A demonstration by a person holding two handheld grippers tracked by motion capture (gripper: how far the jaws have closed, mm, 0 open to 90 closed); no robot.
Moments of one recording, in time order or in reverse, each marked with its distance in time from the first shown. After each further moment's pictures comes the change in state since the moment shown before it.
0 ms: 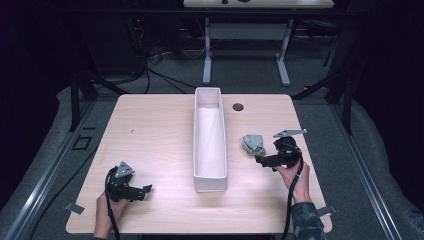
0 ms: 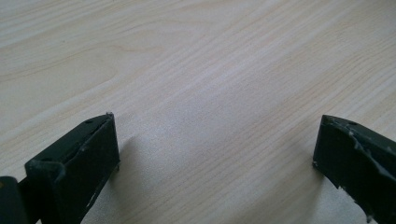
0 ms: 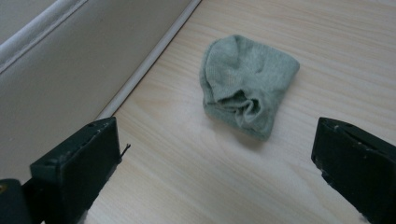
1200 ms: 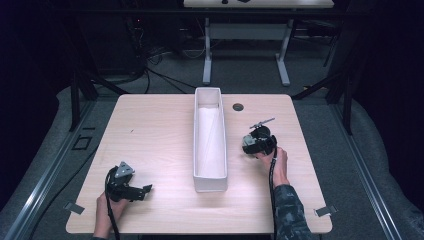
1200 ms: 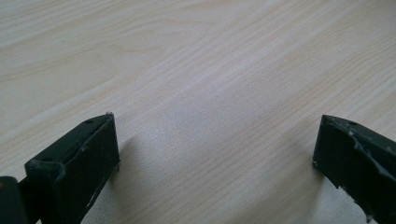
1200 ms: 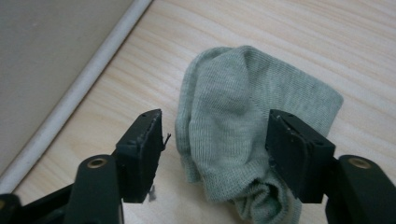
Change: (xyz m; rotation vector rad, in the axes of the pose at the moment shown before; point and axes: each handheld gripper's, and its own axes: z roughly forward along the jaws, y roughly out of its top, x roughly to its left) left arm 0.000 0.000 0.000 -0.001 0.000 0.000; right arm 0.002 0.034 0.089 0.167 -0.052 -0.031
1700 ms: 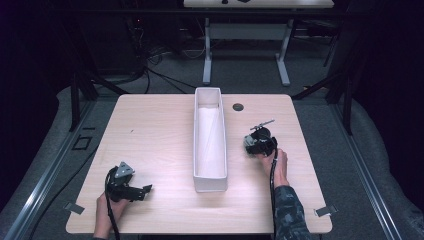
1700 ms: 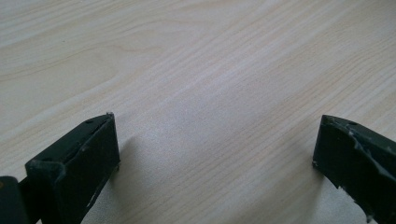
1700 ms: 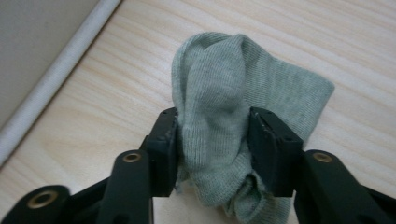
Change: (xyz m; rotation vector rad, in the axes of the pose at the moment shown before) left arm 0.000 0.000 0.000 0.000 0.002 -0.002; right arm -0.001 -0.006 0.006 0.008 -0.041 0.004
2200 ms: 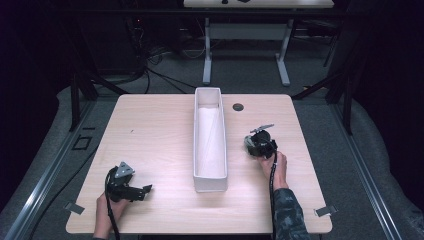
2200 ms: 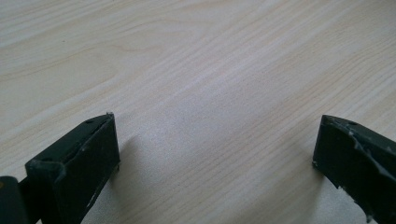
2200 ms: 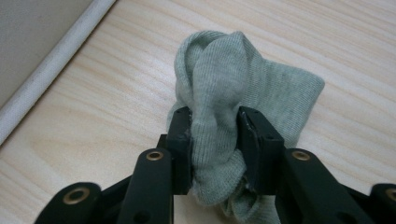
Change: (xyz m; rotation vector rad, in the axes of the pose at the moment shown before) left arm 0.000 0.000 0.000 0.000 0.000 0.000; right arm 0.007 -0.010 -0.001 -0.052 -0.066 -0.013
